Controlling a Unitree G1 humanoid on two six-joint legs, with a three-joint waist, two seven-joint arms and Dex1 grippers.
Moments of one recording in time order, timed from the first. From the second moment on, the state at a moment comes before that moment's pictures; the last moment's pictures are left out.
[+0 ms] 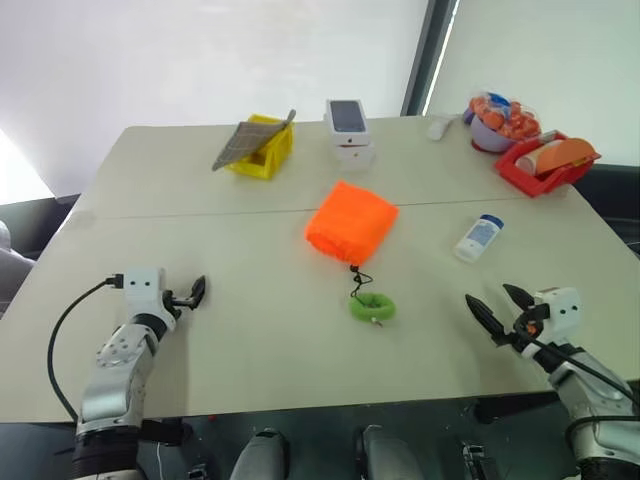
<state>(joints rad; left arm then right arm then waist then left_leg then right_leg) -0.09 0.37 0.28 0.04 -0.25 0.29 -0.28 0.06 -0.50 -0.39 0.12 0.40 0.06 0.69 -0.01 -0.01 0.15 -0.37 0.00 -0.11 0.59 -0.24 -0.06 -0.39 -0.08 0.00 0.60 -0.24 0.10</state>
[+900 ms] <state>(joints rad) -0.31 0.38 -0.07 -0.01 -0.09 0.20 -0.45 0.05 -0.44 -0.29 -0.09 0.40 0.12 0.62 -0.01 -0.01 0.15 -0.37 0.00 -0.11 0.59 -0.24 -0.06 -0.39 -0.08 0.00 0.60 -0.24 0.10</state>
